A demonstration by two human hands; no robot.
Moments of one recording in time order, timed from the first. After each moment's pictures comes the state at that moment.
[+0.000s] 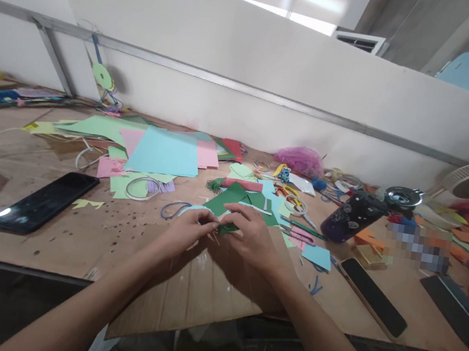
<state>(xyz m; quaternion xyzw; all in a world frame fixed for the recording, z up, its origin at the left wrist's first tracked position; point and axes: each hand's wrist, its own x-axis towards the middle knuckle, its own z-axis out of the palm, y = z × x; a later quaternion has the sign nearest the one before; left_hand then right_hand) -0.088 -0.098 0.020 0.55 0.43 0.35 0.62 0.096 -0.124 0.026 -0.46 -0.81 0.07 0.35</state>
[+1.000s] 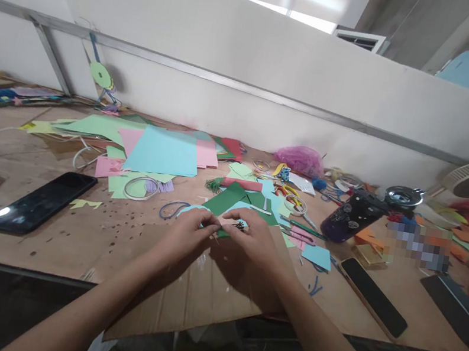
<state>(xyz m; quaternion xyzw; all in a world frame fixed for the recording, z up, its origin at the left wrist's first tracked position) -0.091 -0.083 0.010 0.74 0.41 0.33 0.42 0.095 -0.127 0.033 -0.51 -0.74 0.21 0.39</state>
